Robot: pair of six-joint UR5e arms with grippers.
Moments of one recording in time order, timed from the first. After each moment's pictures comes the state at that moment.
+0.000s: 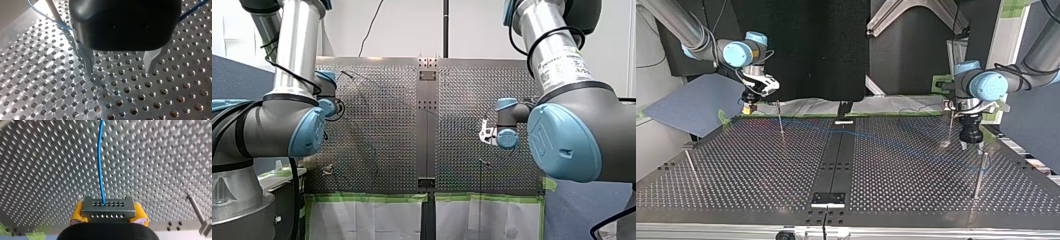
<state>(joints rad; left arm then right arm) 0.22 -1.84 -1.95 -2.41 -1.56 -2.16 1.86 -0.95 1.79 -0.79 1.74 1.69</state>
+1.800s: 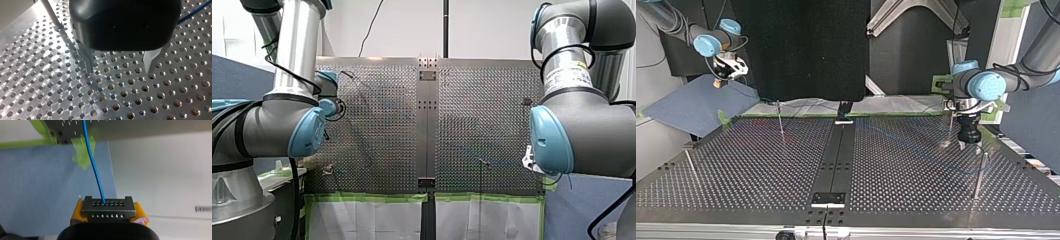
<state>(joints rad) 0.21 -1.84 -1.95 -2.41 -1.56 -2.16 1.55 -0.81 1.87 -0.80 1.67 1.73</state>
